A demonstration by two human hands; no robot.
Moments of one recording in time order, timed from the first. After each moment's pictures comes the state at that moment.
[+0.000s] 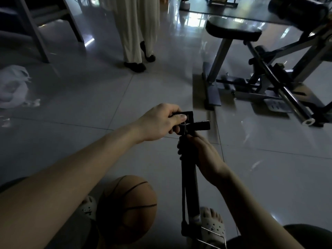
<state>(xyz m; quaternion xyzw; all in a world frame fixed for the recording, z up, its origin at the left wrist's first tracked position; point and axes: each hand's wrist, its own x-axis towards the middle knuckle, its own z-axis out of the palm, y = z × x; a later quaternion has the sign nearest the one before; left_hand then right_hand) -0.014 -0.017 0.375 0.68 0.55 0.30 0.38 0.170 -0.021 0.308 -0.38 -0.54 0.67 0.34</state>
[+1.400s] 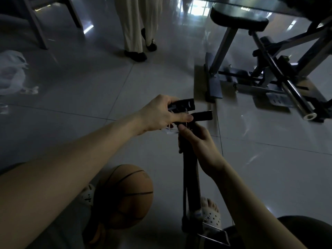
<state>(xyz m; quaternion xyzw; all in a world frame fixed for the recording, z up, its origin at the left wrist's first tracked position) -0.015 -0.012 0.357 0.63 0.53 0.35 0.44 0.163 -0.026 0.311 -0.37 -0.59 0.63 0.35</state>
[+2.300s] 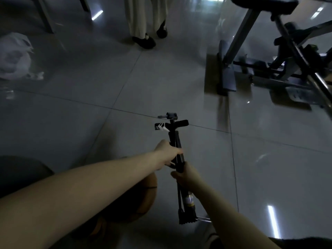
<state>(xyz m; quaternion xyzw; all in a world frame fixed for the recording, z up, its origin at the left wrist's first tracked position) 0.024 -0.010 0.166 0.29 0.70 0.26 0.60 0.152 -0.028 0.121 -0.63 -0.63 0.46 -0.03</state>
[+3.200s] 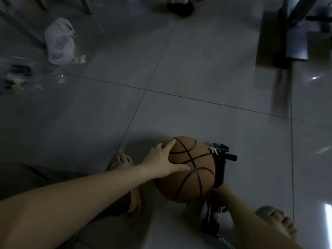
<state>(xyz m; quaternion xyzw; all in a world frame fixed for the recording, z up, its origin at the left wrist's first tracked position) -0.079 -0.096 0.099 0.49 0.77 -0.02 0.41 0.180 -0.053 -0.045 -0.69 -0.43 0.55 -0.20</state>
